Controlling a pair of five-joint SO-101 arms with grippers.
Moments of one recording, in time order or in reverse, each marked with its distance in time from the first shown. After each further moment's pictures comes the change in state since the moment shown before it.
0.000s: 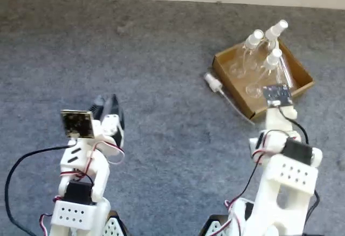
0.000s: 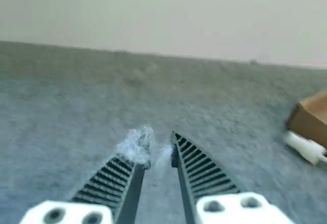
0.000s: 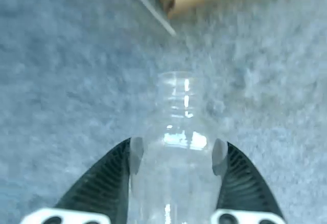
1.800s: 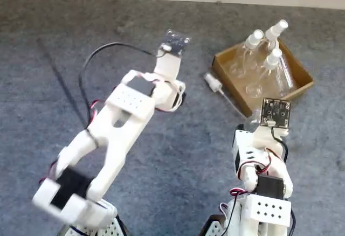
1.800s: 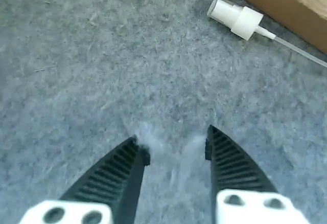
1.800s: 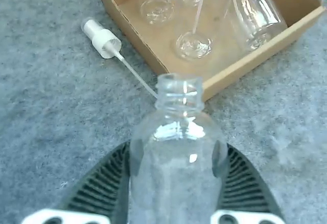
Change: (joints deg) left arm 19.3 93.5 -79.4 31.3 -5.1; right arm -8.2 -25.8 25.8 -24.4 -22.5
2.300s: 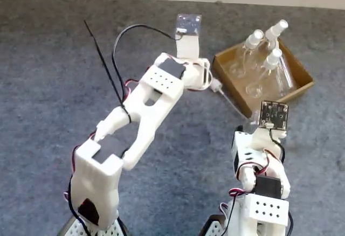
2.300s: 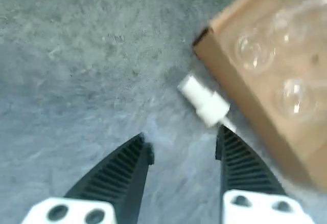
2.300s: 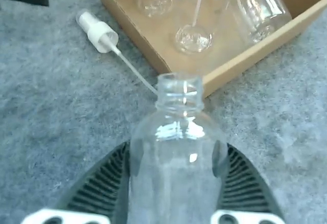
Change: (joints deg) left arm 4.5 26.5 -31.0 0.0 23.2; right arm 0.3 -0.2 4.1 -4.2 0.0
